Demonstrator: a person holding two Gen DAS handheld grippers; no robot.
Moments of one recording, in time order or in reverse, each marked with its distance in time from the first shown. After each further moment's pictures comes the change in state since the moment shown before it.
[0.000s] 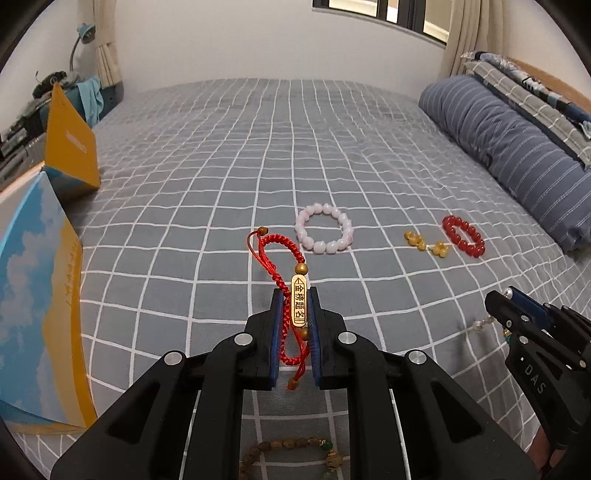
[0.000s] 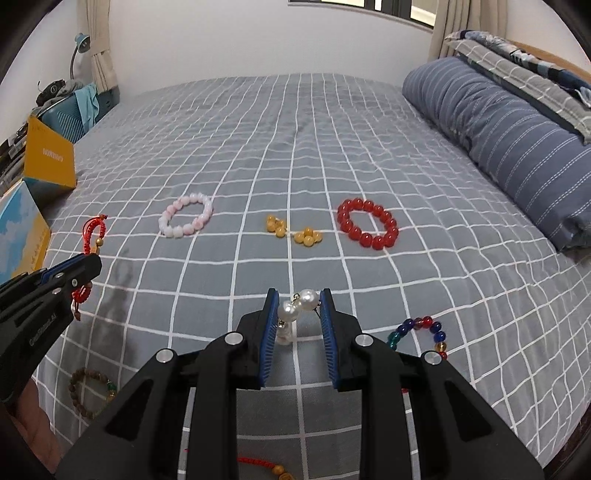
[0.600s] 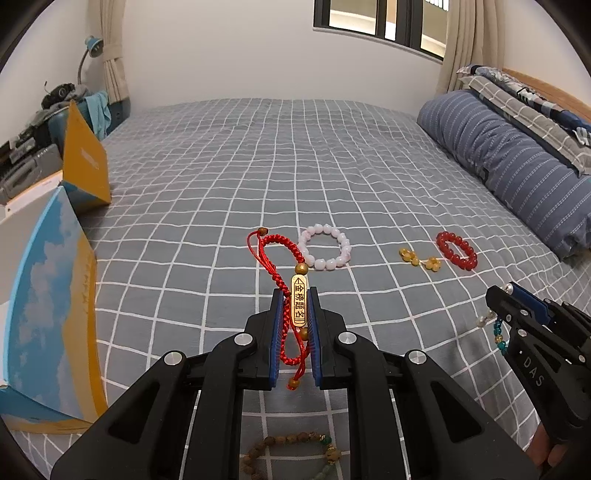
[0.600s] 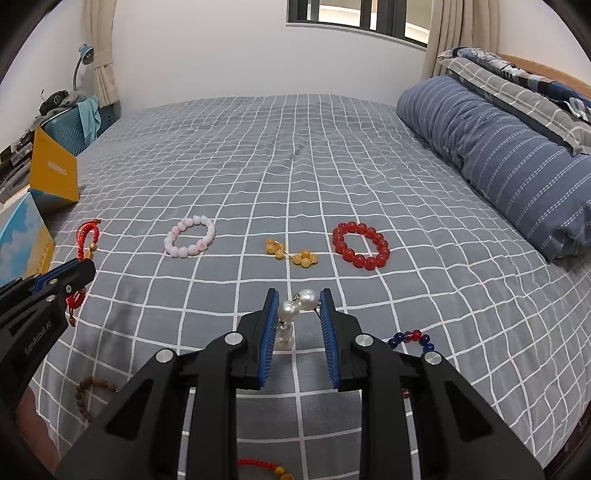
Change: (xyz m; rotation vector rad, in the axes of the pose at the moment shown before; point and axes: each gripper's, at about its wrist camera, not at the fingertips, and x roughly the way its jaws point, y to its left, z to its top) left arm -0.024 -0.001 0.000 0.003 -0.071 0.014; right arm -0.020 0.003 0.002 -0.004 -0.074 -0.021
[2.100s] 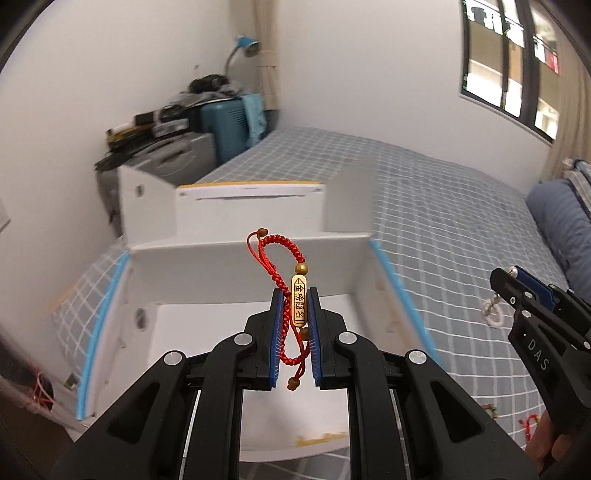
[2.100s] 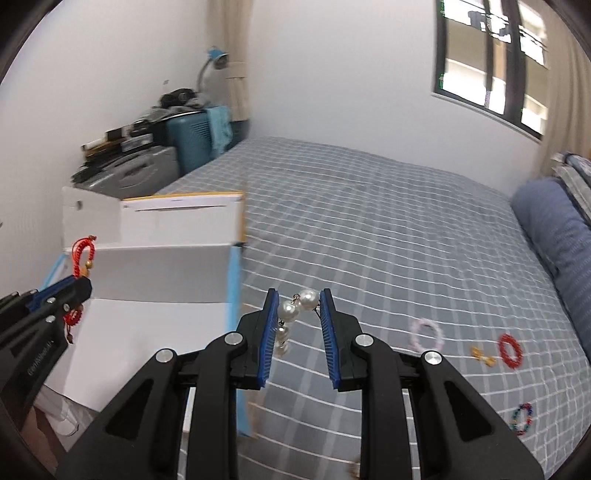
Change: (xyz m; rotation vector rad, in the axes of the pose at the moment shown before) left arm -0.172 0.271 0.018 -0.264 -0.078 0.341; right arm -0.116 0.299 0.077 -0.257 -0.133 0.318
